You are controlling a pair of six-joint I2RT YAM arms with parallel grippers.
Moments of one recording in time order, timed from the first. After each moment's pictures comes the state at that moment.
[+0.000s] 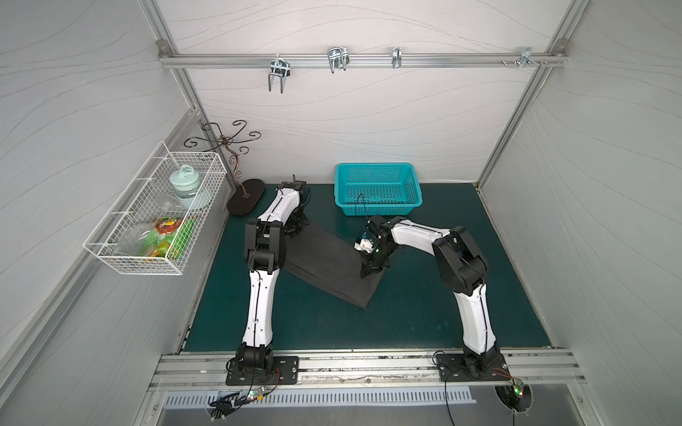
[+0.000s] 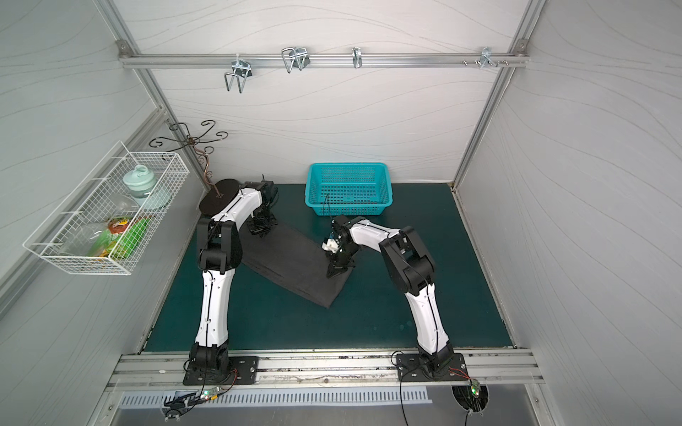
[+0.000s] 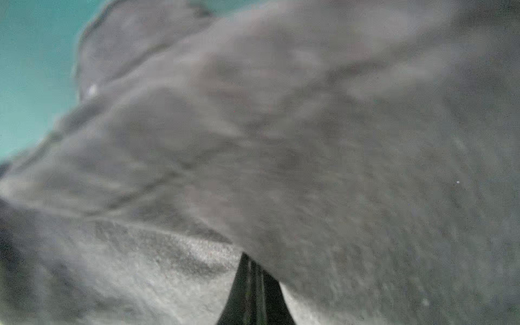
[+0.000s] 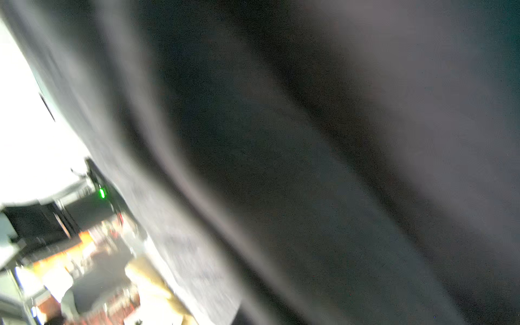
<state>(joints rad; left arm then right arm) -0.13 2.46 2.19 -1.34 -0.20 -0.70 0.72 2.15 1.52 -0.91 -0.63 0.17</state>
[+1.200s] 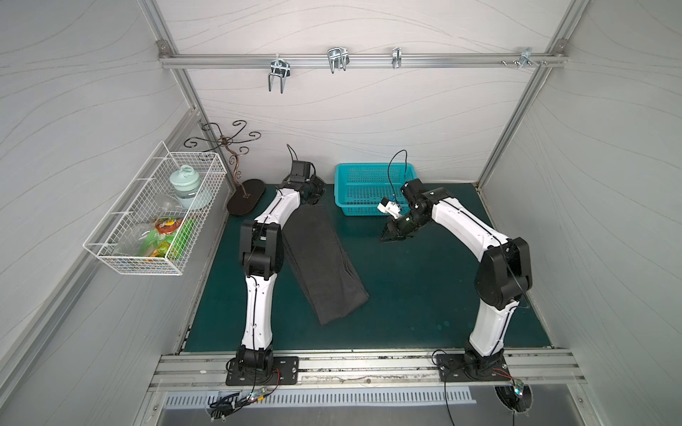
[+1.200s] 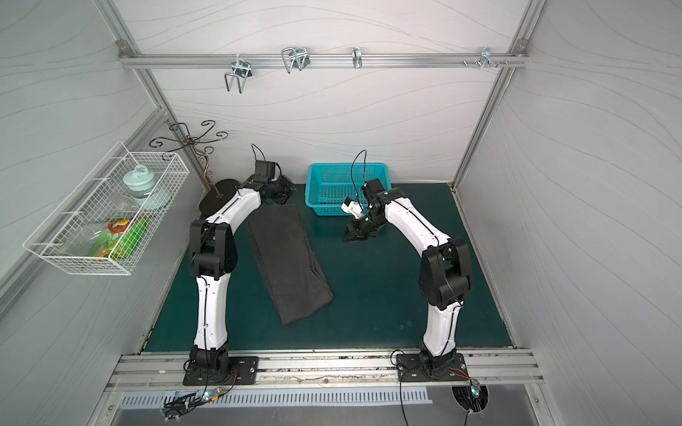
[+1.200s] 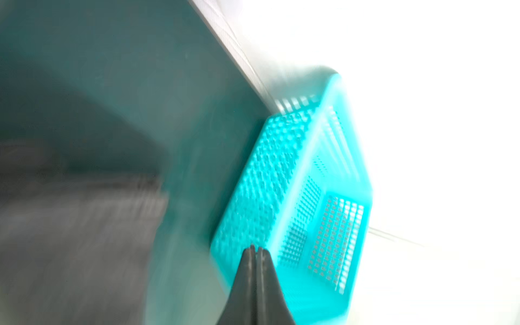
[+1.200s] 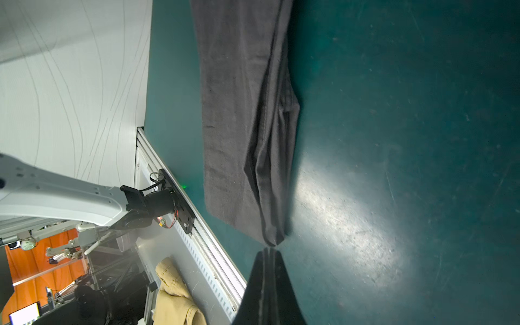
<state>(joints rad) -0.17 2.38 2.03 -0.37 0.28 -1.14 0.46 1.87 1.65 -1.06 -0.70 0.05</state>
